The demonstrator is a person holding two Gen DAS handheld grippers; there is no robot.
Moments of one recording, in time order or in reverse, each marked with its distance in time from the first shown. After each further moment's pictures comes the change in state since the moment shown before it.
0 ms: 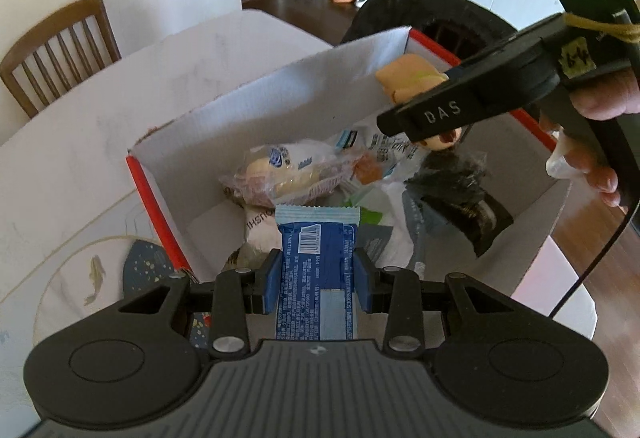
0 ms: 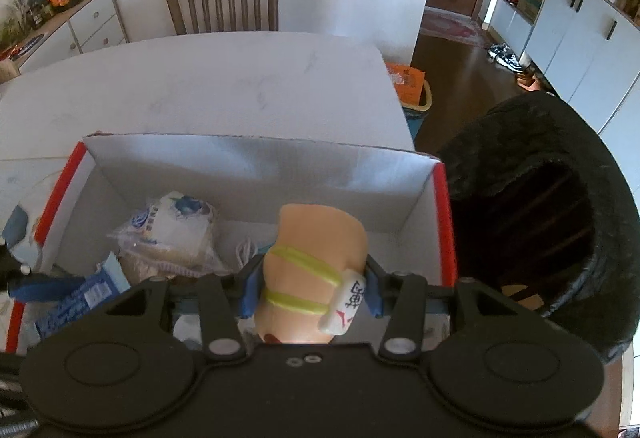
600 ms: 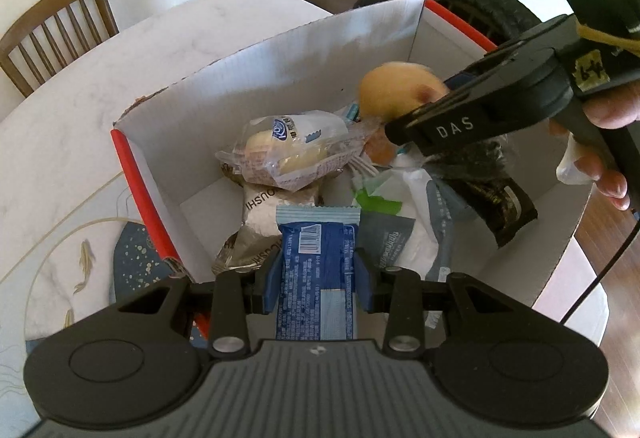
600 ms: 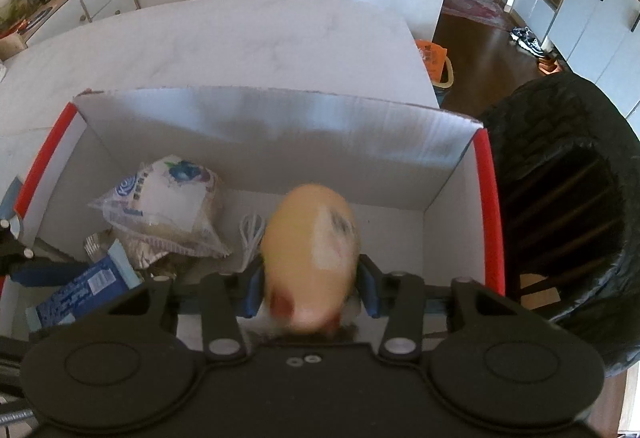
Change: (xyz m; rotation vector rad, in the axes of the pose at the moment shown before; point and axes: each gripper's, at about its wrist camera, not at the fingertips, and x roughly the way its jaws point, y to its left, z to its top) left arm 0.023 0.002 -0.002 -0.009 0.061 0.006; right arm 0.025 -0.002 -0.025 -0.026 0.070 0.038
